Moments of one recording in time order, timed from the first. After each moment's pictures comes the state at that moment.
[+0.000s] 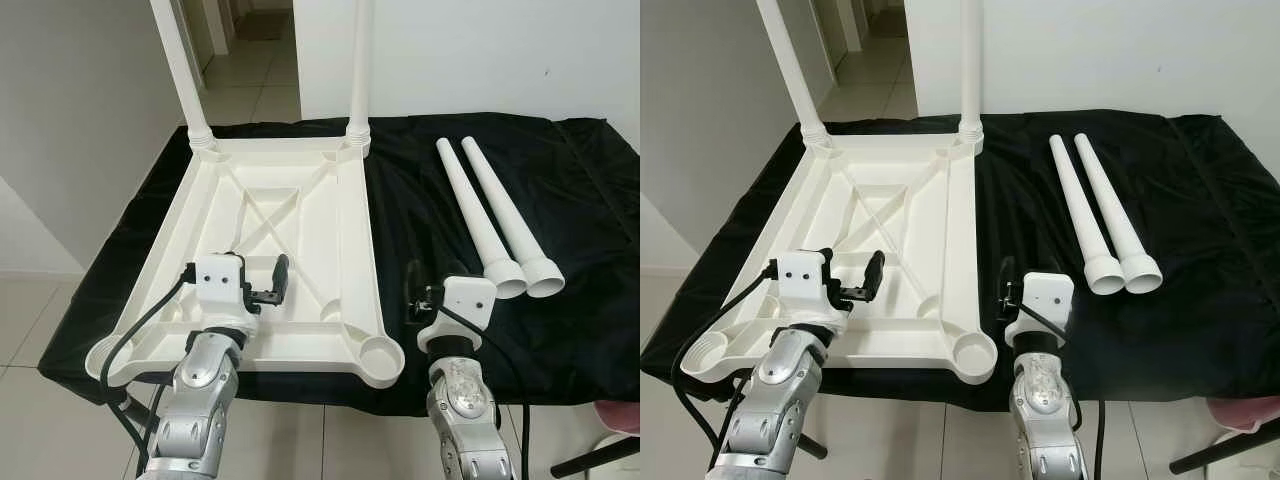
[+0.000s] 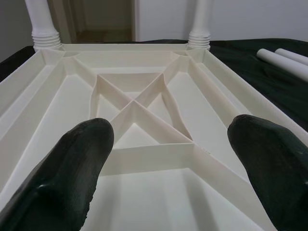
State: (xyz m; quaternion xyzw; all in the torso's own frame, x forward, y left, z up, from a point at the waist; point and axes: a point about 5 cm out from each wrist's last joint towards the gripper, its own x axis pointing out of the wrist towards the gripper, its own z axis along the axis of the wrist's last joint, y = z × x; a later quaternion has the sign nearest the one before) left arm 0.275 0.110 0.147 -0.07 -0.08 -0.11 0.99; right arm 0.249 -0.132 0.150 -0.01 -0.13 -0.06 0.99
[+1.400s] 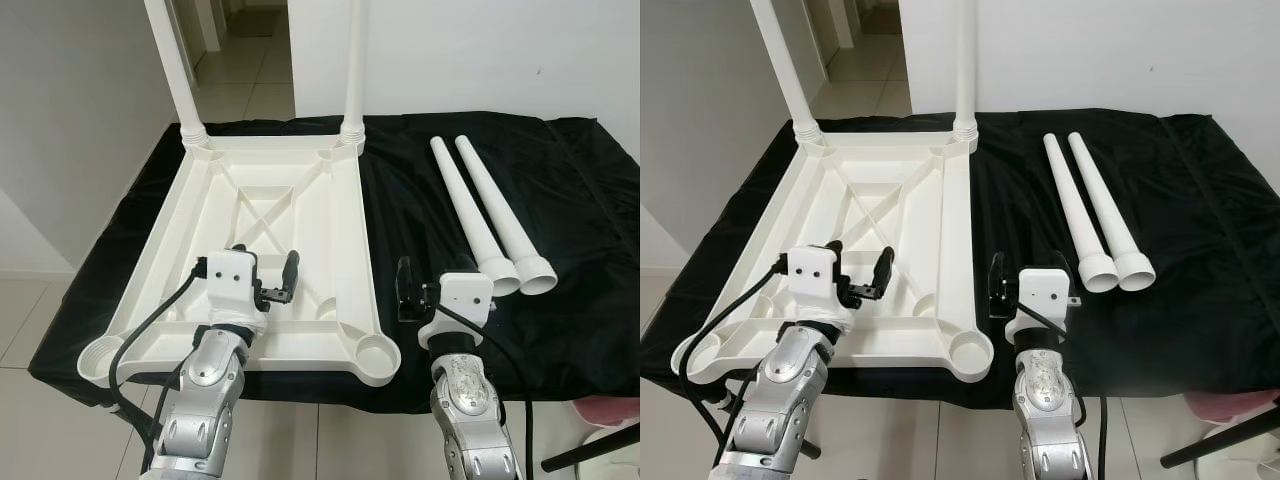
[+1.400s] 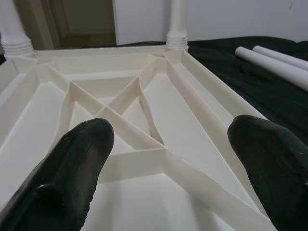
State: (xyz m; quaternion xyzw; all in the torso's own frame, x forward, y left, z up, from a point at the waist) left arm 0.274 0.099 0.152 -0.05 -0.08 -0.13 0.99; right arm 0.249 -0.135 0.154 -0.04 -0.13 -0.06 0.99
